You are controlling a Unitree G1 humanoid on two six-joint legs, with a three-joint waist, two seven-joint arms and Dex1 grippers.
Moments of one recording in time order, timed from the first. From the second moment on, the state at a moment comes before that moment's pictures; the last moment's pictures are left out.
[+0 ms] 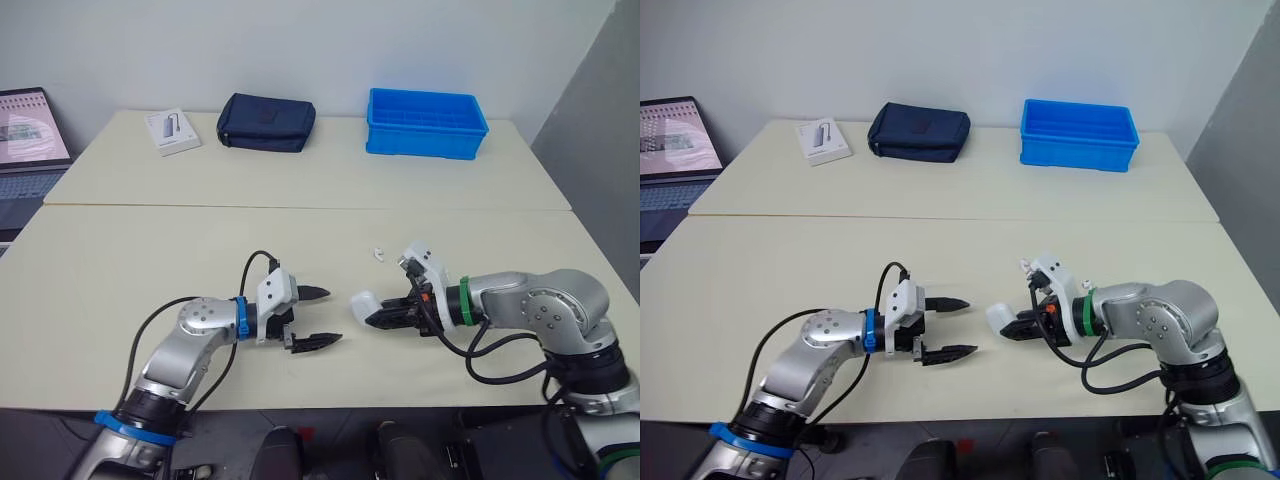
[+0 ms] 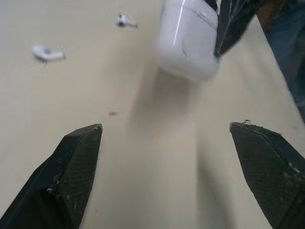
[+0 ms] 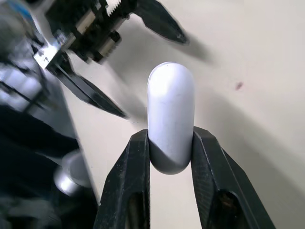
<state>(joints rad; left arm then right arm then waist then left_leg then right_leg) -0.32 0.62 -0.20 -0.10 -0.37 0.39 -1.12 -0.62 -0.69 0.23 -0.39 0.75 1.29 0.69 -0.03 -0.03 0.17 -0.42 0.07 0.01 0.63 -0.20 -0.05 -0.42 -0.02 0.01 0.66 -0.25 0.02</state>
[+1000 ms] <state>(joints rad) -0.55 0.61 -0.39 -0.22 -0.33 0.60 -1.17 -0.67 -0.81 0.49 -0.46 0.41 0.93 1.00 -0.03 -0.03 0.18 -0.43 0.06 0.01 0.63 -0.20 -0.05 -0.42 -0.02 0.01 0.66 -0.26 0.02</state>
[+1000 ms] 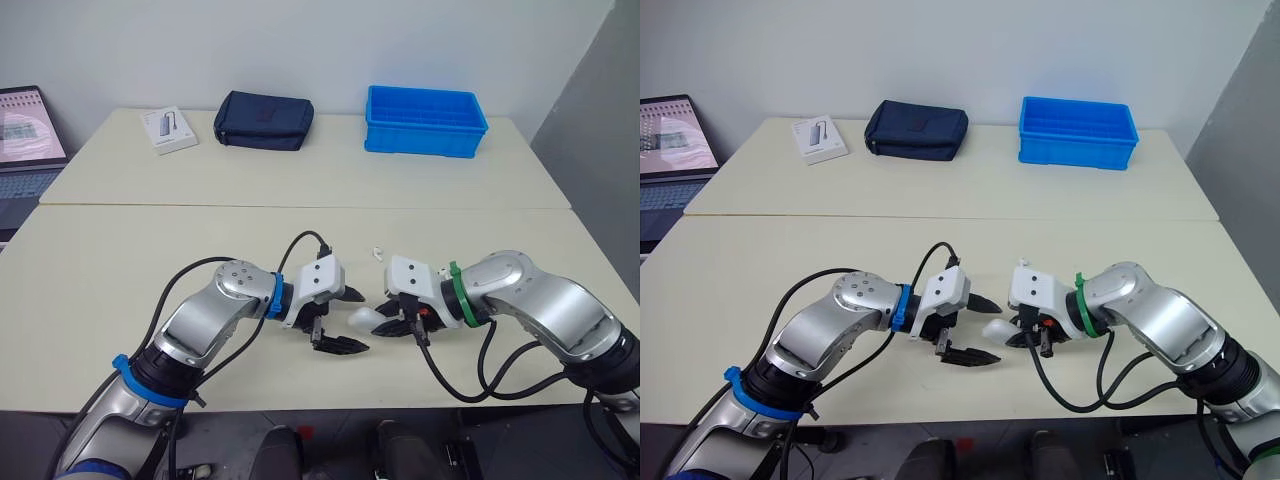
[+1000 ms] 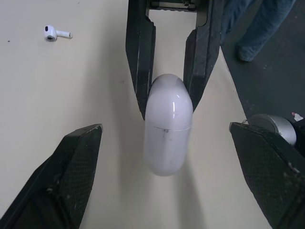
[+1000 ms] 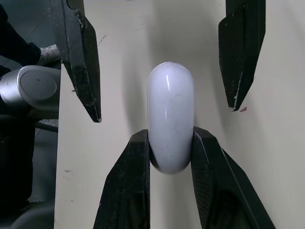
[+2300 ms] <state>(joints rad) -0.19 0.41 -0.13 -0.15 -0.46 0.33 -1.08 -0.60 -0.89 0.32 -0.54 0.34 0.67 1.04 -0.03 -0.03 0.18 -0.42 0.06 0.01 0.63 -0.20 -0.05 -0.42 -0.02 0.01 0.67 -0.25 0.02</state>
